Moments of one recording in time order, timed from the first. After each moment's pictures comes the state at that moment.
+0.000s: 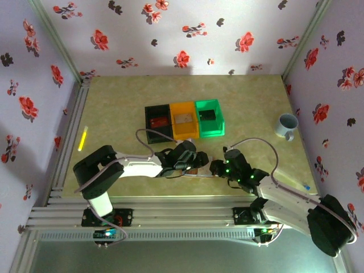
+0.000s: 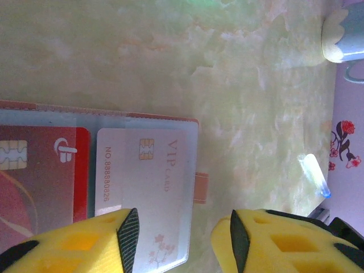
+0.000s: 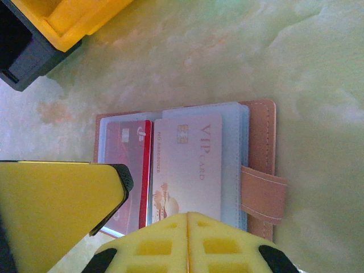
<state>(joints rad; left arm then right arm) -1.08 1.73 0.87 0.18 0.03 -1.22 0.70 0.94 0.27 -0.08 -0.10 0.88</state>
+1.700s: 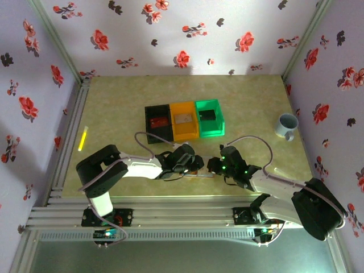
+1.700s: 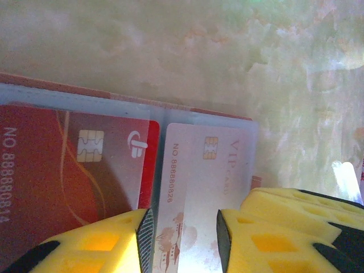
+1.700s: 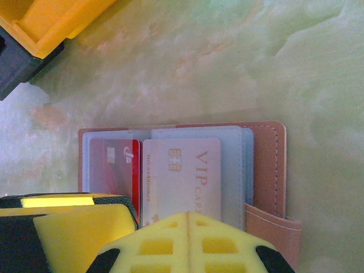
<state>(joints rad) -1.08 1.76 0.82 0.19 0.00 -1.23 0.67 1.13 0.29 0.07 -0.12 0.88</state>
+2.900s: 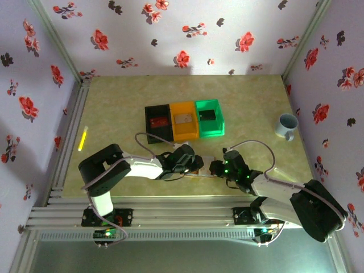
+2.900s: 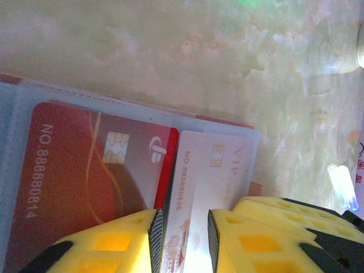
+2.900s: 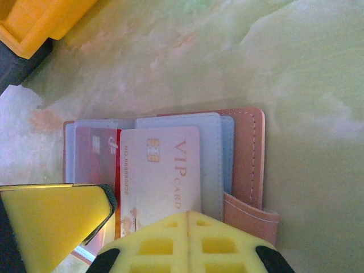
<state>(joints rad) -1.07 1.79 0.80 0.26 0.00 -1.23 0.65 1.11 0.19 0.18 -0.12 0.88</state>
